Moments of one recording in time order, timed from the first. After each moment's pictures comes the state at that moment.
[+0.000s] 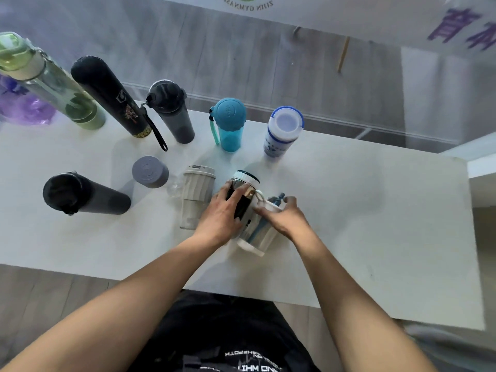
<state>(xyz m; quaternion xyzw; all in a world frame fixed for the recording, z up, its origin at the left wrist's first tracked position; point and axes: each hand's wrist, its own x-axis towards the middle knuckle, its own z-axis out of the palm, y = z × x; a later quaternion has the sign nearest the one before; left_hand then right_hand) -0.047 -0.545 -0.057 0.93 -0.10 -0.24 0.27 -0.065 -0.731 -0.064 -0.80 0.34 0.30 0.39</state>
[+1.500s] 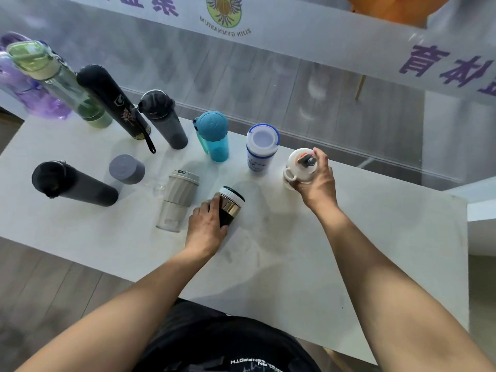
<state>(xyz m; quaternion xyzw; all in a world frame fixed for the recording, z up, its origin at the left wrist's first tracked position) -0.068 -0.604 -0.069 0.97 0.06 -0.17 0.18 0.024 -0.869 -0.050 -0.89 0.17 0.03 0.43</state>
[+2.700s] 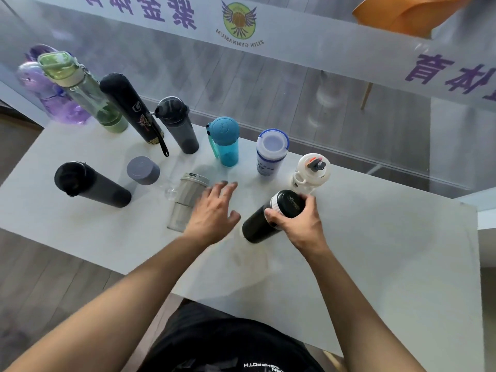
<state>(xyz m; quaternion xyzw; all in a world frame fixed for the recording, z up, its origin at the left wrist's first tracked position) -0.043 -0.593 -0.023 0.97 -0.03 -0.14 0.17 -0.064 -0.809 -0.010 -0.80 0.22 0.13 0.54</state>
